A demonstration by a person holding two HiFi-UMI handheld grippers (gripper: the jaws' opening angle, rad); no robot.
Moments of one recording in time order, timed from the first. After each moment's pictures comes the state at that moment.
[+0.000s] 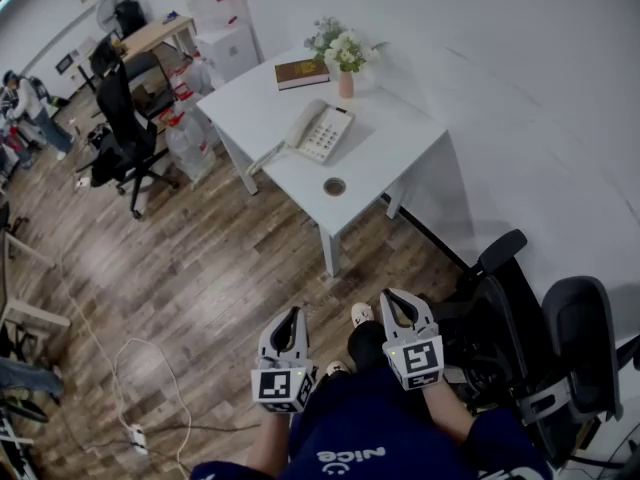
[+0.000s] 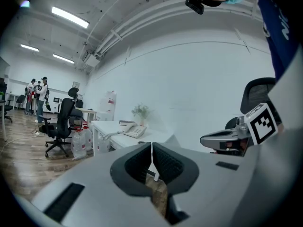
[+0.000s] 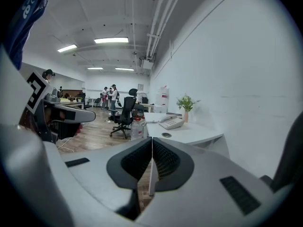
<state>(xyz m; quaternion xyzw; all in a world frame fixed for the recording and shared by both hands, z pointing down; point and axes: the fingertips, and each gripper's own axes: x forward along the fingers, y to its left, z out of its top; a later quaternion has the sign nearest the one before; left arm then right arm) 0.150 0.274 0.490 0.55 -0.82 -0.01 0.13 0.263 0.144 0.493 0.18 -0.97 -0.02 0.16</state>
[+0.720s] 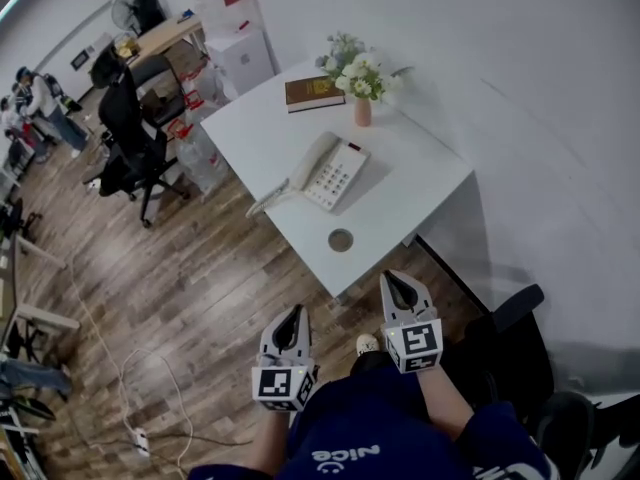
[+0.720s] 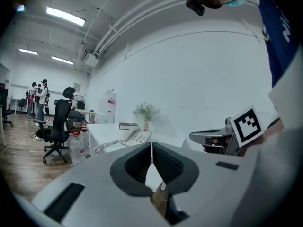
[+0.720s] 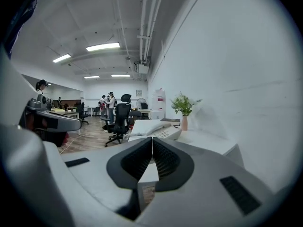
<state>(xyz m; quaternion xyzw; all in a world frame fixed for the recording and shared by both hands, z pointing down) 0.059 0.135 0.476 0.54 -0.83 0.00 0.13 0.137 -0.021 0.481 0.17 -0.98 0.01 0.12</state>
